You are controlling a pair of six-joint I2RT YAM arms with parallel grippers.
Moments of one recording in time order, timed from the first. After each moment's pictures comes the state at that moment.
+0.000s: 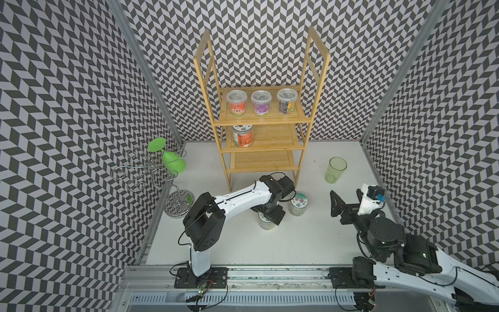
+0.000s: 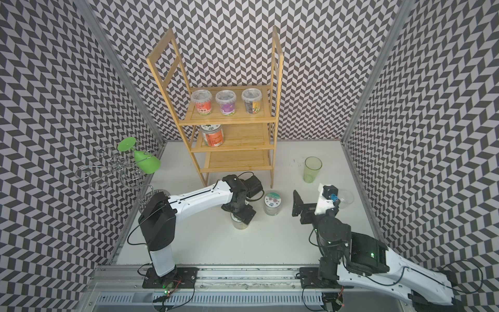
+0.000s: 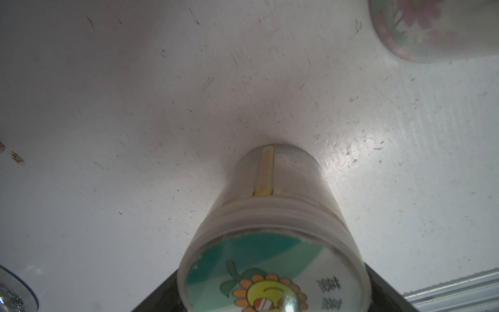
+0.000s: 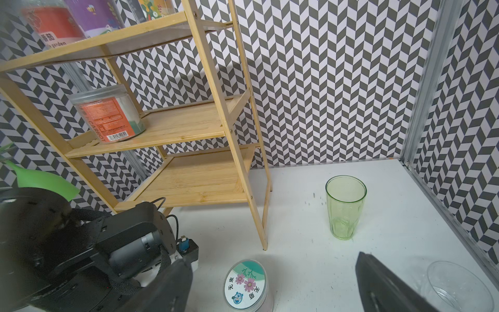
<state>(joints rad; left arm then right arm) -0.92 1.86 1.47 -1.17 -0.07 -0.34 1.23 0.49 0.82 -0.60 1.05 0.41</state>
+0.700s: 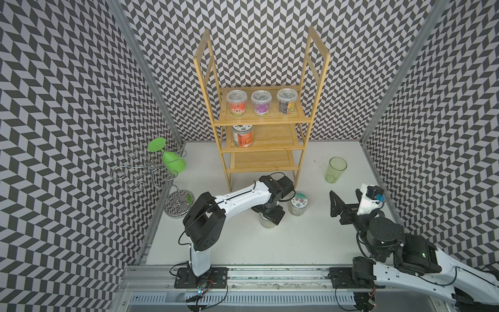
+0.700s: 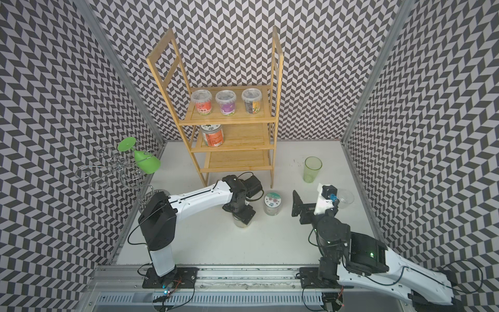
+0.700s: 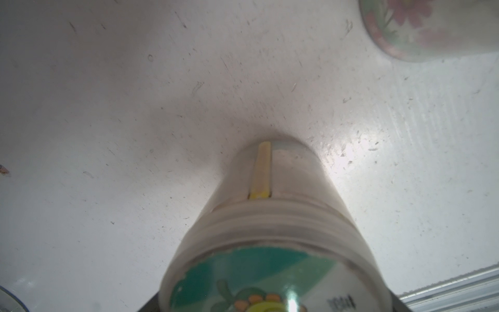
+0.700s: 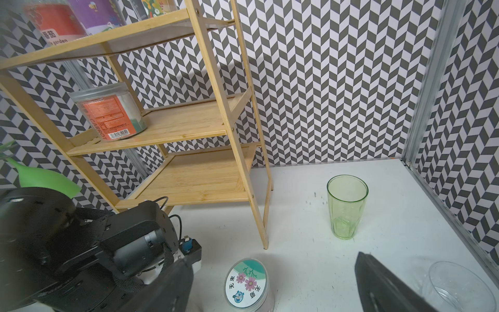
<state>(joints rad) -0.91 1.86 1.47 -1.15 -0.06 -0.32 1.23 0.50 0.82 -0.60 1.04 0.41</state>
